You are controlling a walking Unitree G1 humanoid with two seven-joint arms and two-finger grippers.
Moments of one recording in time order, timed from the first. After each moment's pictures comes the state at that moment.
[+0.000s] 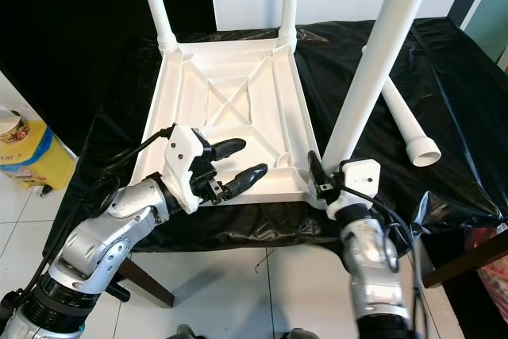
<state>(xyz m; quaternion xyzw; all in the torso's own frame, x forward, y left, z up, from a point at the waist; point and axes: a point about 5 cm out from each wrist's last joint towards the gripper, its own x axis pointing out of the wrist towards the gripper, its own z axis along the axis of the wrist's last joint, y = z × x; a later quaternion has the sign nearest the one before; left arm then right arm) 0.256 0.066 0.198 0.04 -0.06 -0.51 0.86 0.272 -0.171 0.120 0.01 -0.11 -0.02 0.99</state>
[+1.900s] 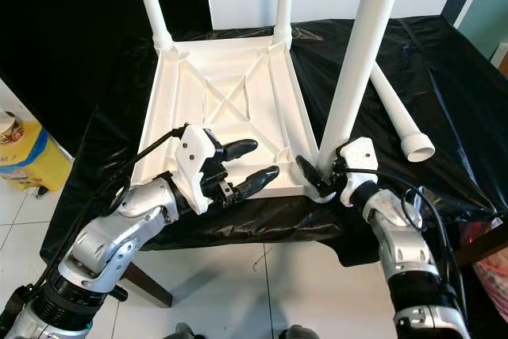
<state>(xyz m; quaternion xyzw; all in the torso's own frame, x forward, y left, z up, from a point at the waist) 0.254 0.053 0.201 0.04 -0.06 -0.53 0.85 0.307 -0.203 0.133 -0.10 -0.05 0.26 0.96</state>
